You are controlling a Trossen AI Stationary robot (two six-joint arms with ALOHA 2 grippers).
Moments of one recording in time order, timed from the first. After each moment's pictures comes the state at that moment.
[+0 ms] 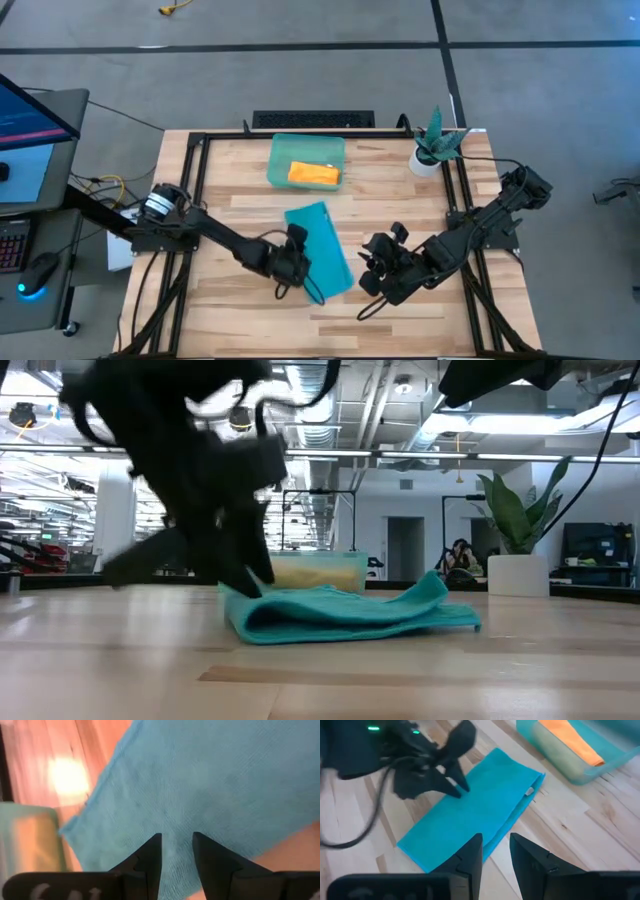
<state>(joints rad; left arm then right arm) -0.39 1.88 1.03 -0.30 -0.59 0.23 0.62 1.56 1.25 -0.81 0.71 0.99</state>
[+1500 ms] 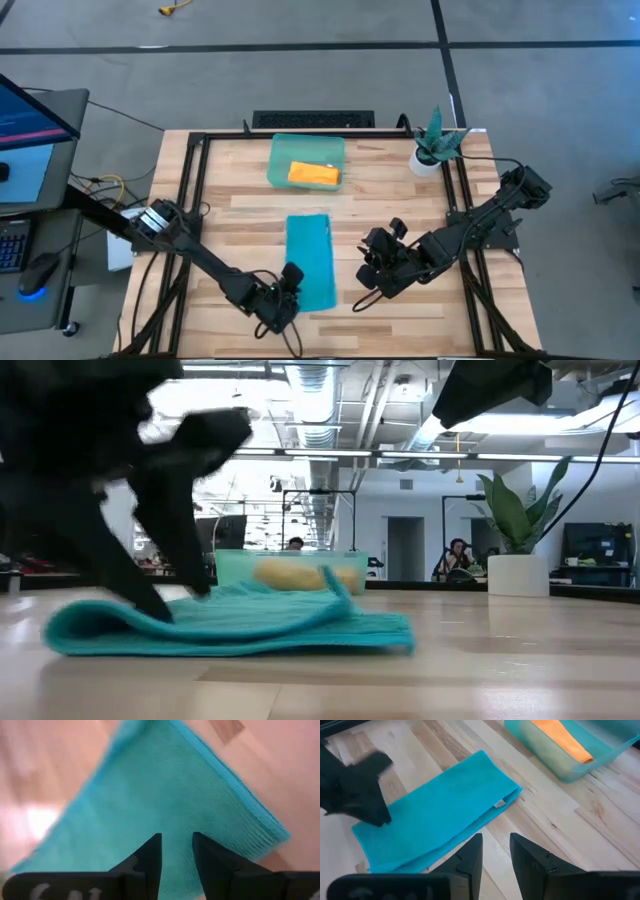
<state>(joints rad) -0.66 1.92 1.11 -0.31 -0.50 0.15 0.58 1.56 1.22 -0.80 0.70 0.99</state>
